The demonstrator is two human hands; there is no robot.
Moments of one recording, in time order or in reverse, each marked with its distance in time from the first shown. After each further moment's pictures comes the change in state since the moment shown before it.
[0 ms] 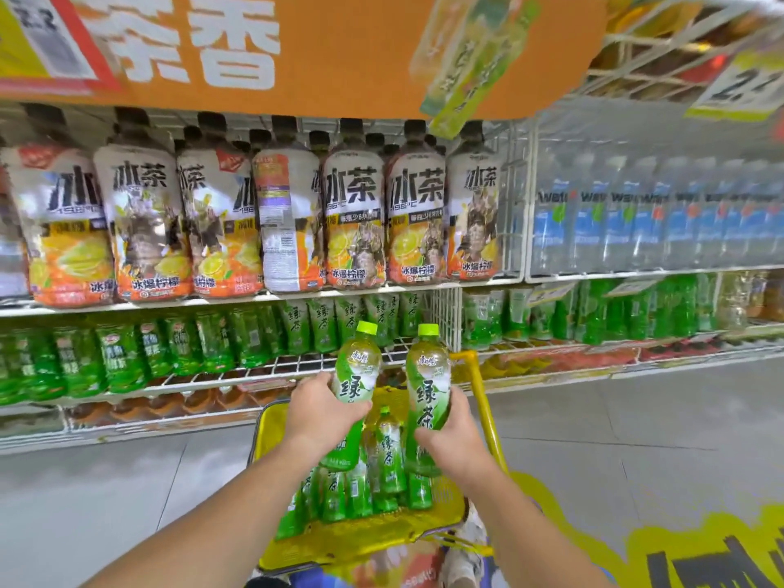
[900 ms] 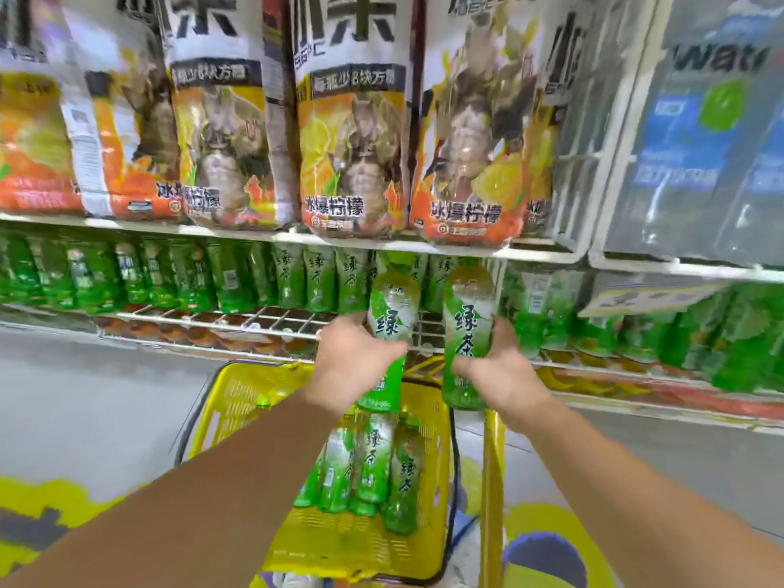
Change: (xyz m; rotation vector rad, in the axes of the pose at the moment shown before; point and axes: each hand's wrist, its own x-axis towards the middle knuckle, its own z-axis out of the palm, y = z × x) left_hand 0.124 0.057 0.158 -0.014 0.208 -0.198; right_hand 0.243 0.038 -0.099 -0.147 -0.244 -0.062
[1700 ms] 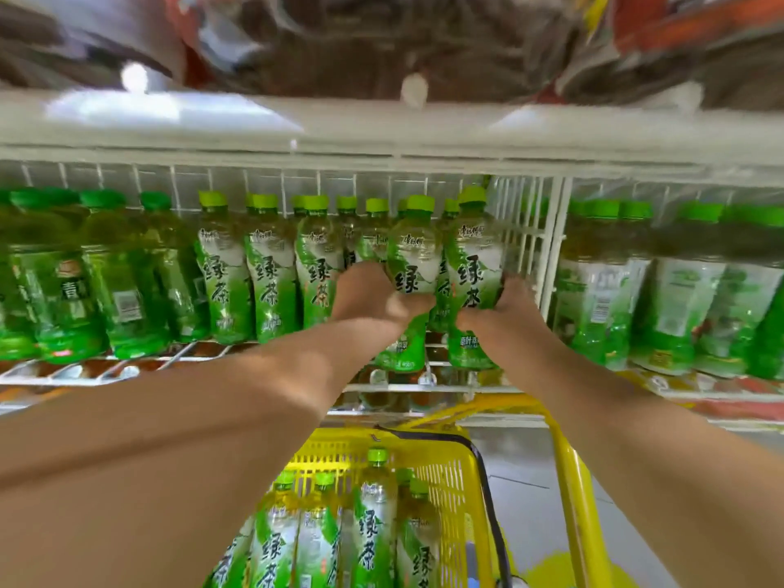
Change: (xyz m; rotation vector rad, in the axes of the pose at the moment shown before) left_hand 0.166 -0.004 0.066 0.209 -0.095 0.153; right_hand 0.138 -0.007 0.041 0.134 0.209 -0.052
